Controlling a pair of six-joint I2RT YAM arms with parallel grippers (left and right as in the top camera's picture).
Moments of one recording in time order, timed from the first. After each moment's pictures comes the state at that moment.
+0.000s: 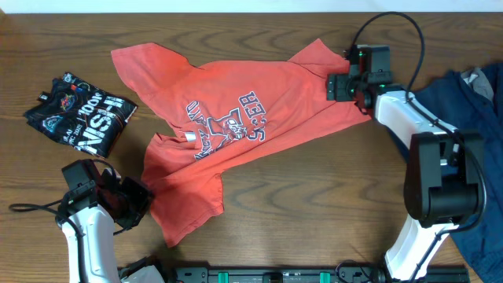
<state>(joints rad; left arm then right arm) 0.52 1.15 0.55 -0.79 0.41 -0.48 0.10 2.00 1.26 -0.16 -0.07 0.08</state>
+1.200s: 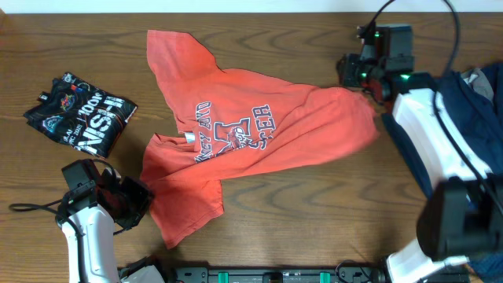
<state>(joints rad) 0.52 1.15 0.55 -0.79 0.41 -0.48 0.11 1.79 1.36 -0.39 -0.17 0.26</state>
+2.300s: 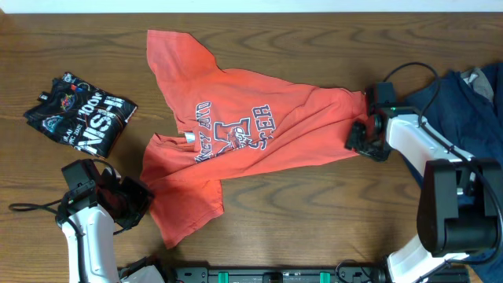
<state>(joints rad) 0.52 1.15 0.55 -0.78 0.41 -0.48 0.07 1.80 1.01 -0.62 -0.01 0.52</state>
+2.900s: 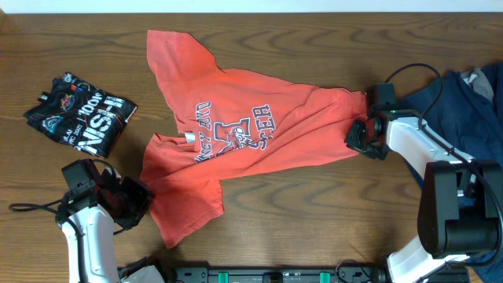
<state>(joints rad) 0.52 1.15 0.55 -0.78 0.41 -0.48 0.07 1.80 0.99 -0.57 -0.02 0.56</state>
